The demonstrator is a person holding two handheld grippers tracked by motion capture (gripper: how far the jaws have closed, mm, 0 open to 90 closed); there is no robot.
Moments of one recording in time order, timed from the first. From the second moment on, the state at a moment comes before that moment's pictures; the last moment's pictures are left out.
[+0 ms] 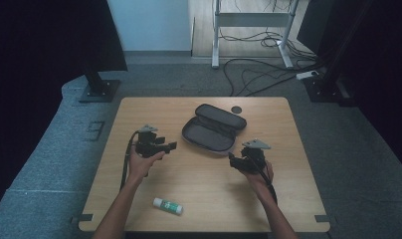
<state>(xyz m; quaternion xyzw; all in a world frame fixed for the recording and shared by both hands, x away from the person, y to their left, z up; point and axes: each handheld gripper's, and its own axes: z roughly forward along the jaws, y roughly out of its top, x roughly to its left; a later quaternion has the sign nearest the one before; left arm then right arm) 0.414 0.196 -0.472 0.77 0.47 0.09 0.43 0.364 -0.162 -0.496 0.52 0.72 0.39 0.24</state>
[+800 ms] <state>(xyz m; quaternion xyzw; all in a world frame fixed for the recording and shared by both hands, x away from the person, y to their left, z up) 0.444 0.171 -0.483 0.77 0.47 0.08 0.42 0.380 -0.162 -0.496 0.54 0.72 0.38 0.23</state>
